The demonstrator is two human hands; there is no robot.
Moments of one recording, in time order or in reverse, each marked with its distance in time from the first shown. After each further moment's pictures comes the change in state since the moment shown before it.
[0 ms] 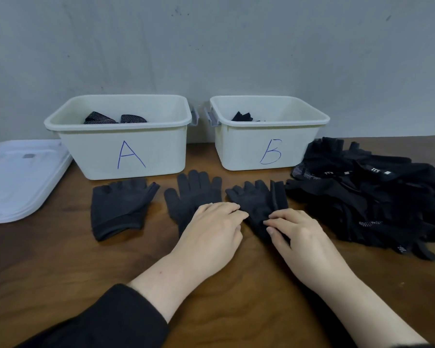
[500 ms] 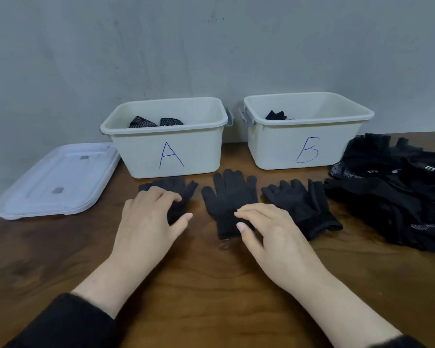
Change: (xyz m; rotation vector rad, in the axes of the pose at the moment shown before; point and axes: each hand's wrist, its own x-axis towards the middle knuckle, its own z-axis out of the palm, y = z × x) left_hand -0.077 -0.105 -0.069 0.226 0.240 -0.366; right_hand 0.019 -0.097 0.027 0.196 0.002 -0.155
